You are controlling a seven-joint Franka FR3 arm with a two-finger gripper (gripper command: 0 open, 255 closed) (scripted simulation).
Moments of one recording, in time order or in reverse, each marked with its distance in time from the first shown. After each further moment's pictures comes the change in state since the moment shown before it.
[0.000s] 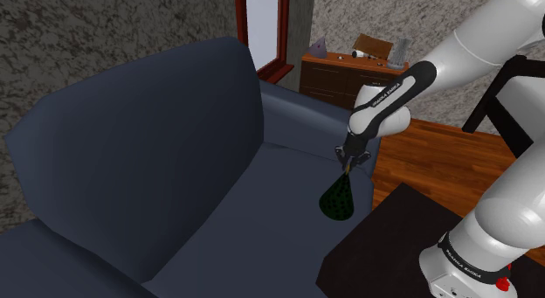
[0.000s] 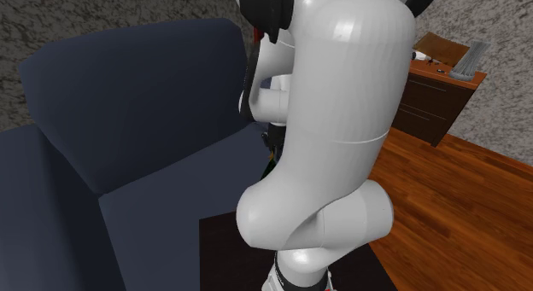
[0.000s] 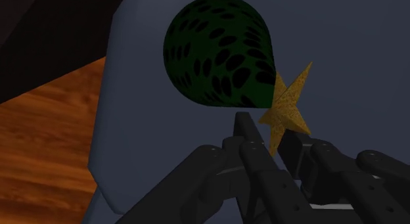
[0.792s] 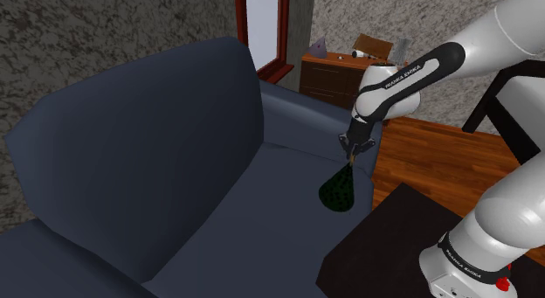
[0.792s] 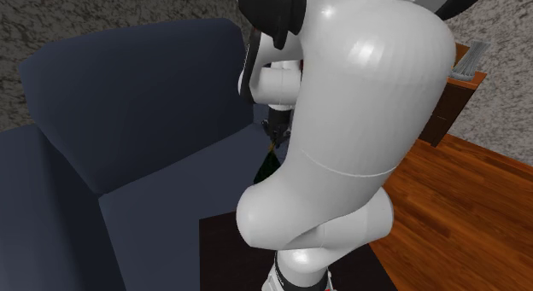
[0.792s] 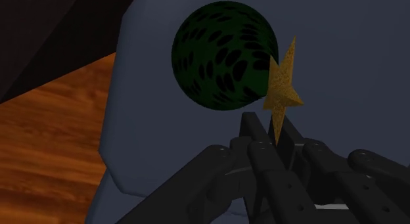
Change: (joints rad) arm -0.007 -0.162 -0.003 0.022 -0.035 -0.184 0.032
